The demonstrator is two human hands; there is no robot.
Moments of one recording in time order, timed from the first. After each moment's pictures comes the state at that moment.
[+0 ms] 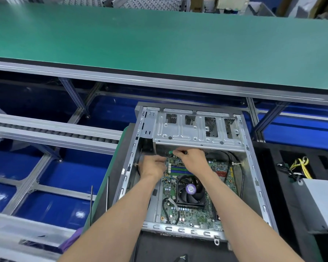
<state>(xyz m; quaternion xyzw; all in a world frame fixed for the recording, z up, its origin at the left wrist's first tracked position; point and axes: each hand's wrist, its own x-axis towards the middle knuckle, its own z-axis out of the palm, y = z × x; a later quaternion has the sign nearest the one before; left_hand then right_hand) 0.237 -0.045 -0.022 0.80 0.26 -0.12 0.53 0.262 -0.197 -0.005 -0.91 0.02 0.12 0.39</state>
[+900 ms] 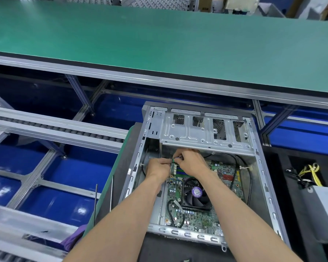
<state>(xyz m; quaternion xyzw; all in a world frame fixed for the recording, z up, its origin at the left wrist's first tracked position) 0.241 -0.046 -0.032 0.71 0.29 -0.16 0.62 0.274 -0.177 -0.011 -0.95 -0.08 0.18 0.23</state>
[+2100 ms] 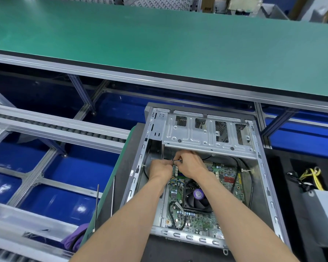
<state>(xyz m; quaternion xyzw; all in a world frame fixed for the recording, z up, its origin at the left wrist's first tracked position) 0.237 -0.050 -0.019 0.74 0.31 -0.15 0.58 0.276 -0.169 -0.017 -0.96 -0.07 0.19 0.21</state>
